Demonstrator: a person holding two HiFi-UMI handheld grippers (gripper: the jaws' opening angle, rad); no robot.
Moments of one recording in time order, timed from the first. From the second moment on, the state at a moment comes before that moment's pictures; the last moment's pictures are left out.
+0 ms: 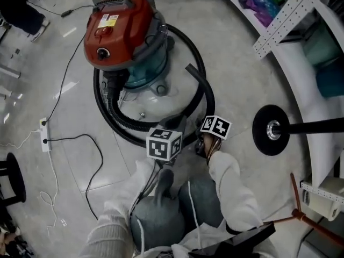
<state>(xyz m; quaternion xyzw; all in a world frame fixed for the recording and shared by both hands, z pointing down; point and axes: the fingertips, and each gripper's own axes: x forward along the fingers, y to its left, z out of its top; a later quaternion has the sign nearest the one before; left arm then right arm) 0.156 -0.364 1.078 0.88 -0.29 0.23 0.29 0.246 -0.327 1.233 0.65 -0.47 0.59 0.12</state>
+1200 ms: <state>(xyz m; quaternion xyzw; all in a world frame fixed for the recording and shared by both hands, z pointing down) 0.141 -0.350 1.062 0.89 -0.29 0.22 0.27 0.259 -0.309 1.271 0.67 -0.42 0.61 0.07</state>
